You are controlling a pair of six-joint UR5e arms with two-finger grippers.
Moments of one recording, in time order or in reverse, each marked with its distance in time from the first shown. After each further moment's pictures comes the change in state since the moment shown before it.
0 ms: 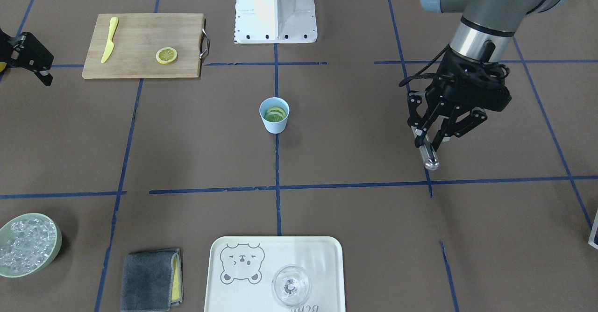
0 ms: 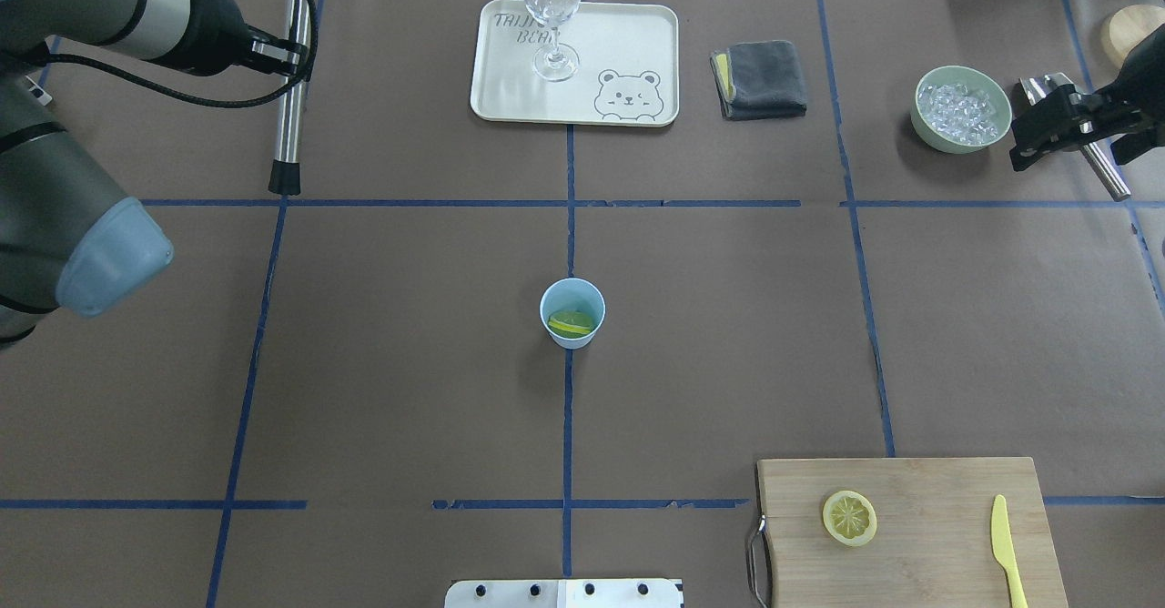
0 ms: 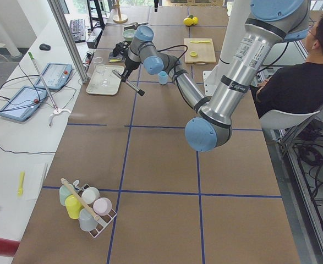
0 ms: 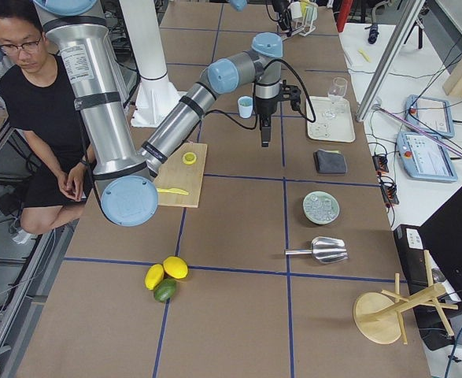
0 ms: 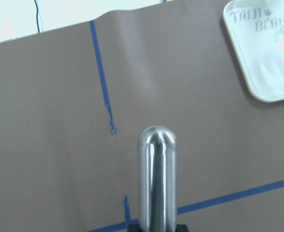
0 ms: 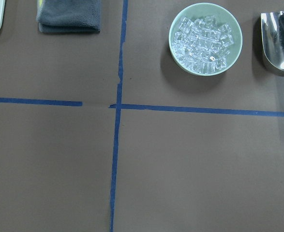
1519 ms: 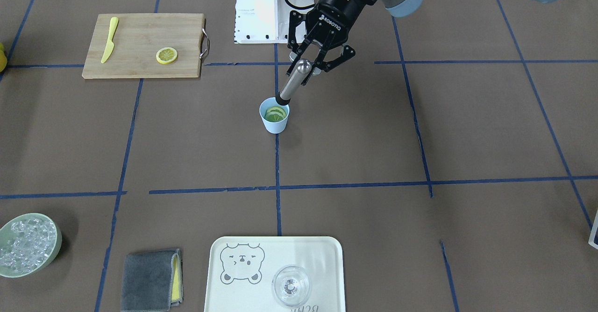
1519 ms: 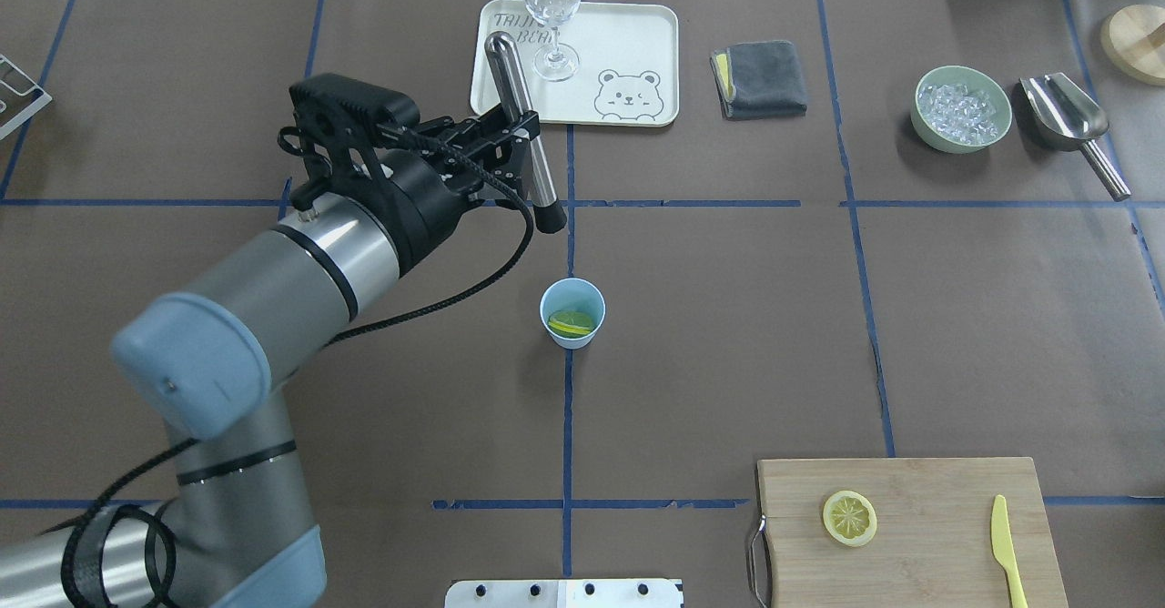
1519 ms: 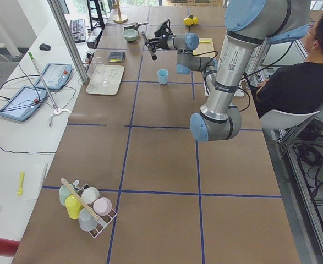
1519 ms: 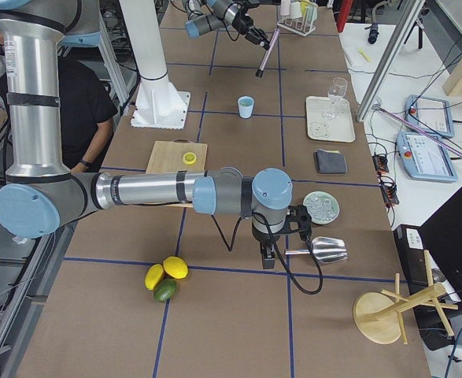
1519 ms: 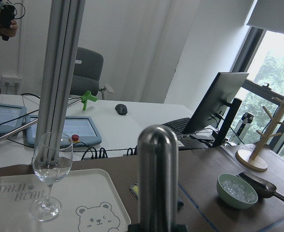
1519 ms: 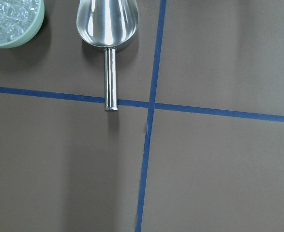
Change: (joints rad) left arm 0.557 -0.017 -0.023 -0.622 0.896 -0.124; right arm 0.470 -0.269 -0.501 0.378 0.179 -0.656
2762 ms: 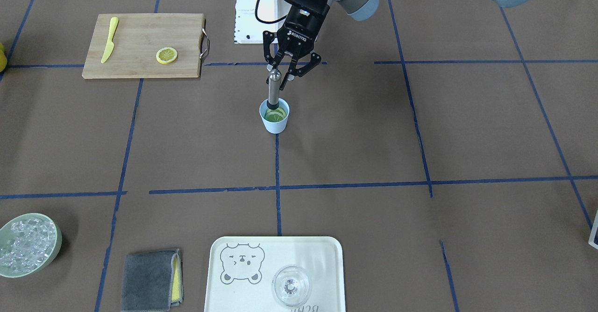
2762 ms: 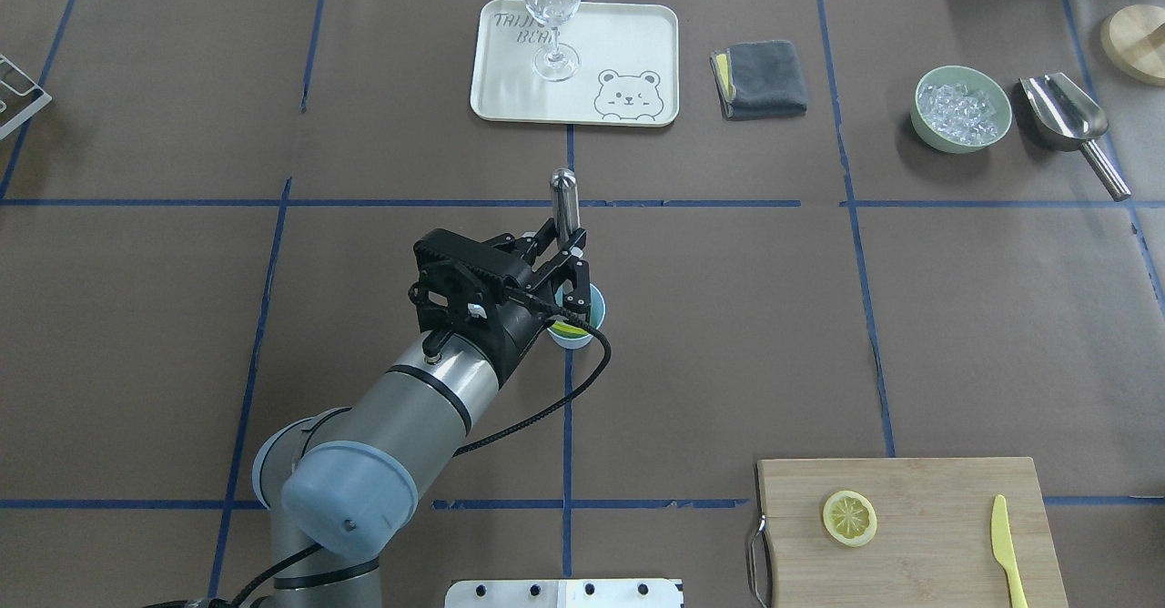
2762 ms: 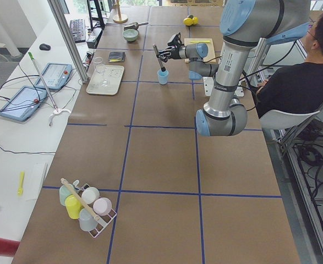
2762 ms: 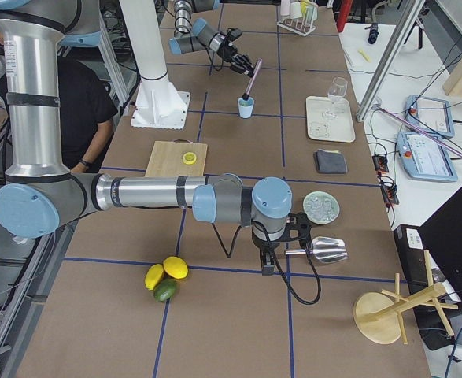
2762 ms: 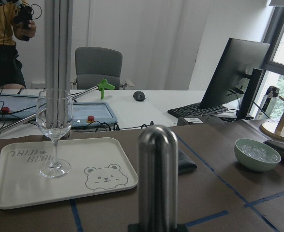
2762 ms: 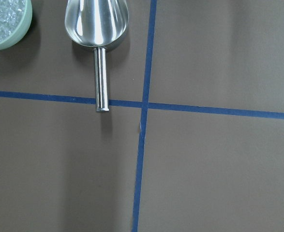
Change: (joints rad) left arm 0.161 -0.052 0.162 -0.007 0.162 0.049; right arm 0.001 -0.001 -0.024 0.024 0.002 0.021
